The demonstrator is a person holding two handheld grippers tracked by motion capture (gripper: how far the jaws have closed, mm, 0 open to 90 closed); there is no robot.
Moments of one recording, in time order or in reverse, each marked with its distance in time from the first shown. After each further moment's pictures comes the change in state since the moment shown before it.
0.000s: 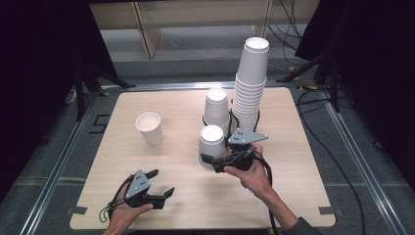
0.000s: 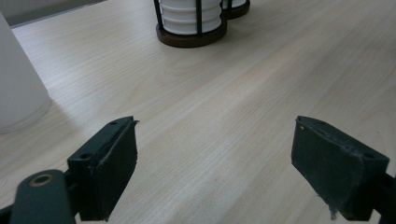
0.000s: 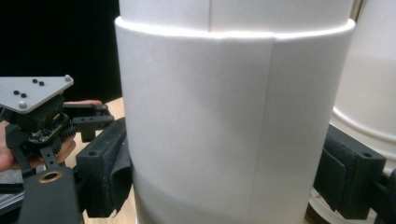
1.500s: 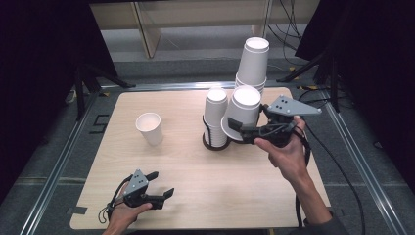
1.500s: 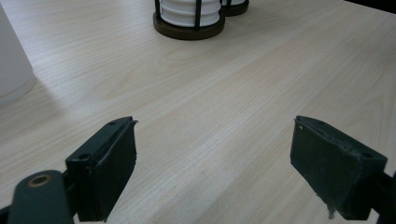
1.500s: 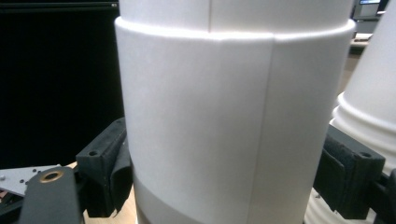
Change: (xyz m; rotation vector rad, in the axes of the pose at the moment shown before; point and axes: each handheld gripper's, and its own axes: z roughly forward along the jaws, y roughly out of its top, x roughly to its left) left arm 0.002 -0.002 -0.001 0.013 -0.036 -0.105; right arm -0.003 0.091 -0.090 -0.146 -0.193 -0.048
